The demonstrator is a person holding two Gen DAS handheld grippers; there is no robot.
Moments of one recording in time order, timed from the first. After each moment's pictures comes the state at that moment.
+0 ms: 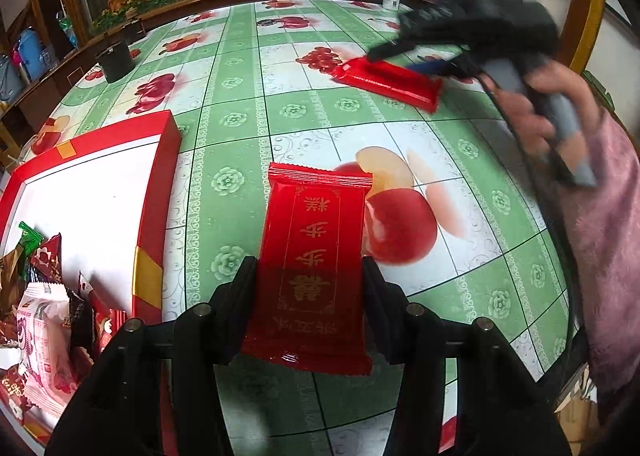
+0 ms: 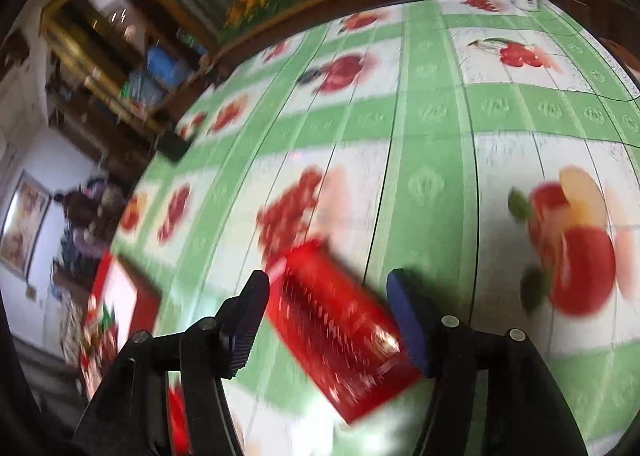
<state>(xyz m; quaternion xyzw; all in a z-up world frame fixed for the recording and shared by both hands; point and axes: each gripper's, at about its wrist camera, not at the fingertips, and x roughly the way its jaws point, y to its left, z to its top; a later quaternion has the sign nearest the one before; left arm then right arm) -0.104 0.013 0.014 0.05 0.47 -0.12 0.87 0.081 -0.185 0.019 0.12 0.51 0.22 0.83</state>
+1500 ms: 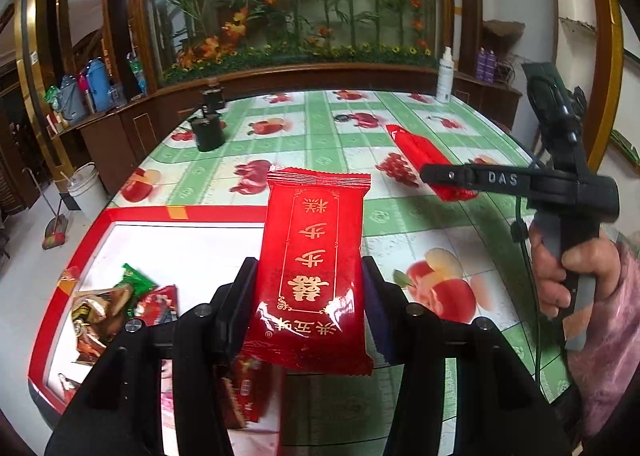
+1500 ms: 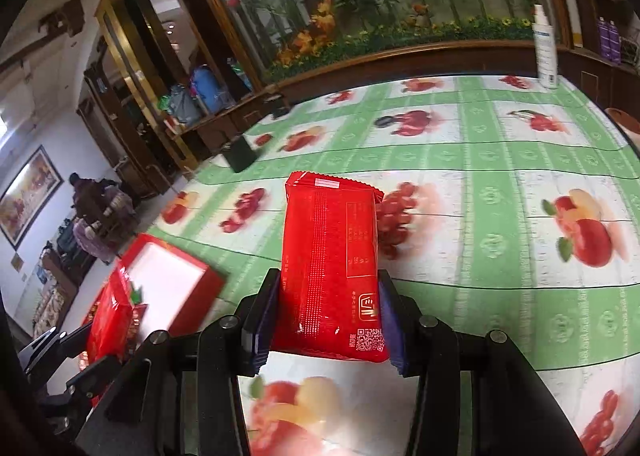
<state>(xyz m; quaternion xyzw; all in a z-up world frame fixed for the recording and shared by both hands) -0.120 0.071 0.075 0.03 0.33 -0.02 0.94 -0.004 -0.123 0.055 0.10 0.38 0.24 0.89</state>
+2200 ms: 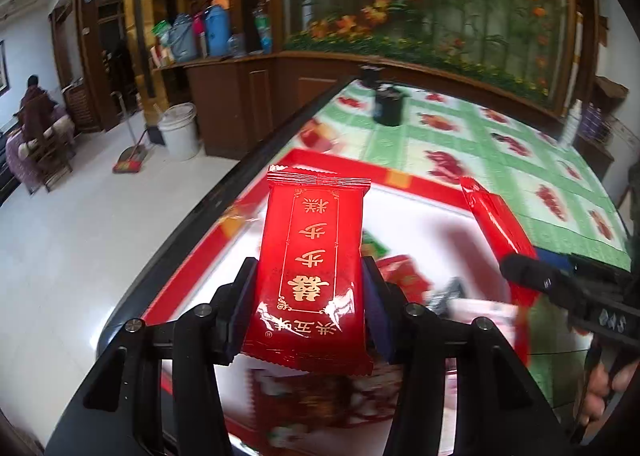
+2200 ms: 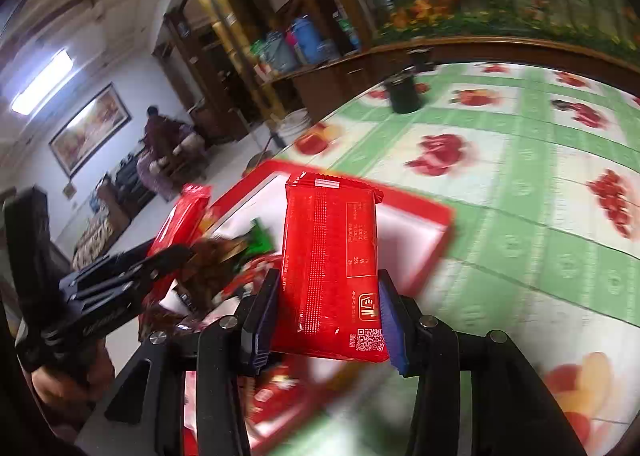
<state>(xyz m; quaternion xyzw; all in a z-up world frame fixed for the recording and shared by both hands) -0.138 0.234 0.049 -0.06 0.35 0.15 0.92 -0.065 0.056 0.045 0.04 0.39 0.39 0.83</state>
